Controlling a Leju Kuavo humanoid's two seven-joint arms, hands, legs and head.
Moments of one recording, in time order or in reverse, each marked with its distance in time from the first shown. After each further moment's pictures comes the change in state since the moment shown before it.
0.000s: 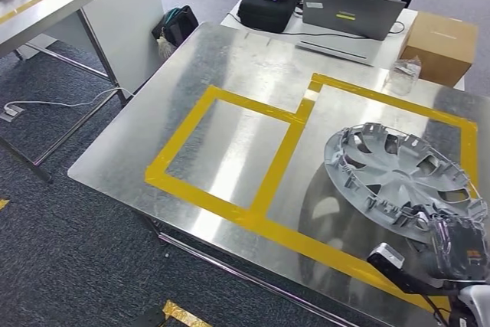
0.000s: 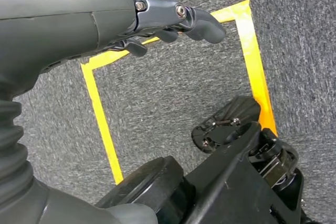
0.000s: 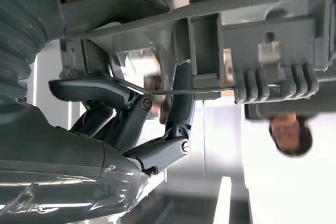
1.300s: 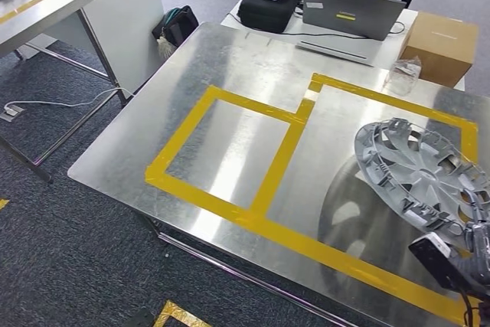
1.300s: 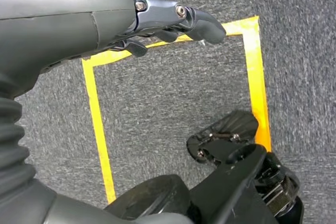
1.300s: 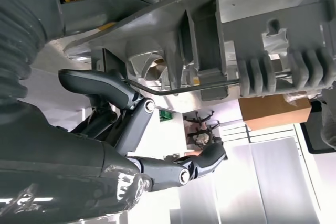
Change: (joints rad) left arm 0.034 0.013 0.058 -0.005 0.028 0.057 -0.043; right arm 0.021 0.174 -0.305 0.014 -0.166 0.167 -0.153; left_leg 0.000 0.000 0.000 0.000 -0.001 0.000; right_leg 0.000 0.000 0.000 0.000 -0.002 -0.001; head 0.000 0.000
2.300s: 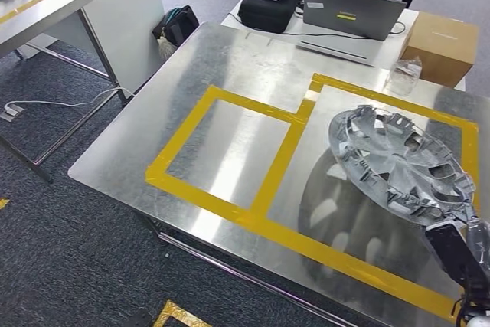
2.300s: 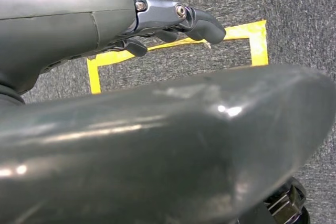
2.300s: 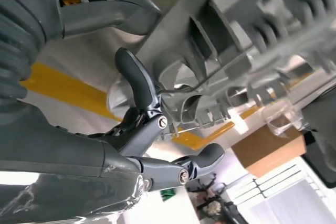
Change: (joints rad) left arm 0.007 0.001 0.043 0.000 -0.024 0.011 0.008; right arm -0.068 0.081 -0.015 0.036 -0.337 0.106 -0.014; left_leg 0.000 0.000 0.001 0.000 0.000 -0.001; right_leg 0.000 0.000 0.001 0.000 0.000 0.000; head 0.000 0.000
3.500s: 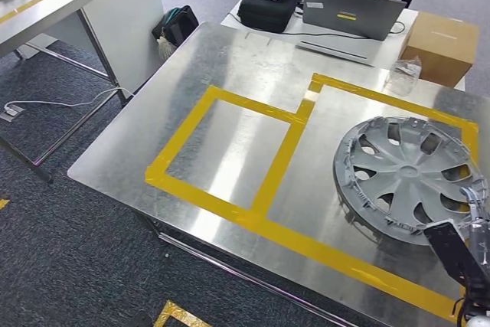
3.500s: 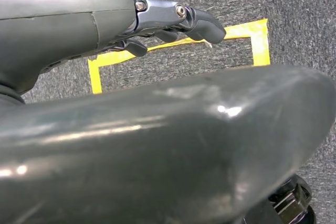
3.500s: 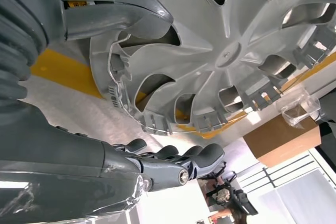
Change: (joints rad) left arm 0.008 0.001 0.009 0.000 -0.016 0.000 -0.006; right arm -0.001 0.003 -0.005 0.005 0.065 -0.025 0.012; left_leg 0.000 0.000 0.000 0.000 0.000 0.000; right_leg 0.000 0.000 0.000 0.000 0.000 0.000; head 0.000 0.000
